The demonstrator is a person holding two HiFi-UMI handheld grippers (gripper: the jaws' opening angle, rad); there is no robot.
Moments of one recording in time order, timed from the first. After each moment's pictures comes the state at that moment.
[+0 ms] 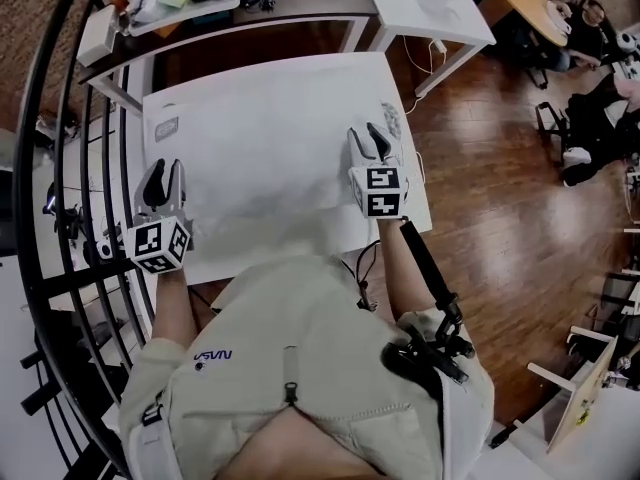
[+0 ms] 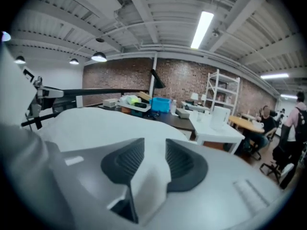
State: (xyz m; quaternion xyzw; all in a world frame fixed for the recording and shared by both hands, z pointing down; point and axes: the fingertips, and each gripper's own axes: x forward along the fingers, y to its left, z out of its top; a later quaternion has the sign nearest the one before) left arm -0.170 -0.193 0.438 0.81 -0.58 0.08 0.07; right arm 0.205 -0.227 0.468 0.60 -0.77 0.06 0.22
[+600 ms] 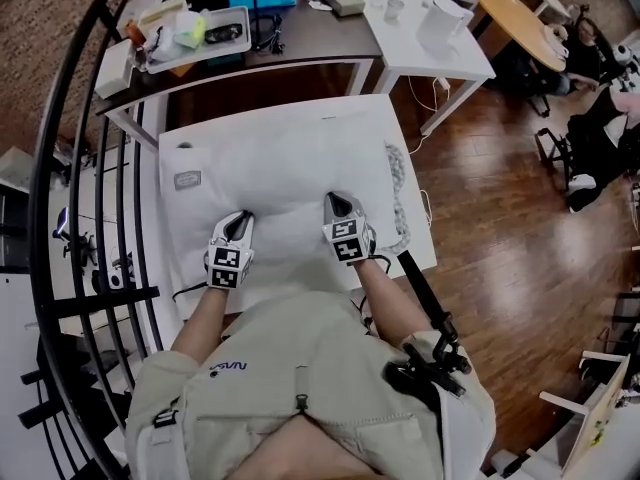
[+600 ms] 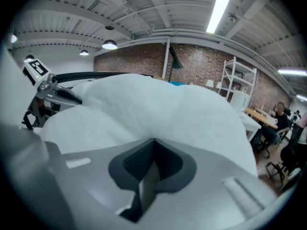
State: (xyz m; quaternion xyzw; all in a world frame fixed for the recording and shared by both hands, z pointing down) left arm -0.060 -0.180 0.594 0.86 -0.44 0.24 0.10; right arm 0.137 -0.209 0.591 0.53 -0.79 0.10 0.29
